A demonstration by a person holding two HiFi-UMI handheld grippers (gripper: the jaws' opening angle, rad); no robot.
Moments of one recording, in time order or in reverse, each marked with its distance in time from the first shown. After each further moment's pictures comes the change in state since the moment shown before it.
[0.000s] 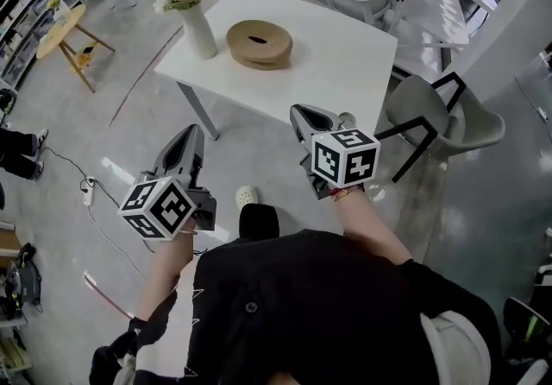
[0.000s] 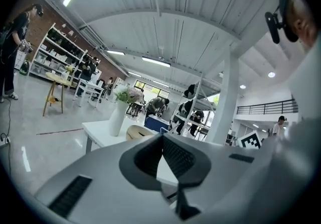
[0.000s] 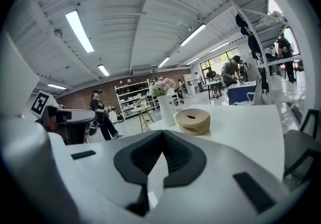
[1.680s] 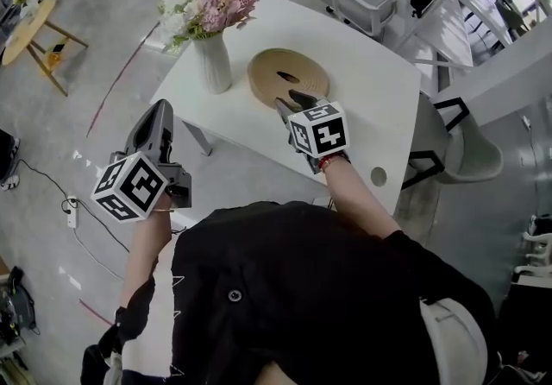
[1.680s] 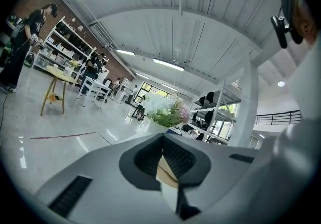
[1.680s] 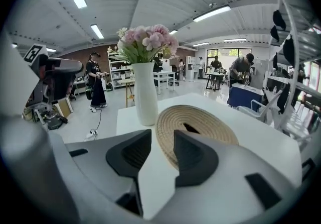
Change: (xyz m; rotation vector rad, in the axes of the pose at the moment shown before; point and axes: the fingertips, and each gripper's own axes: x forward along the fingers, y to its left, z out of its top) left arm 0.167 0.227 0.111 -0.079 -0.045 0.038; right arm 0.283 -0.069 0.018 -0.227 0.300 -0.133
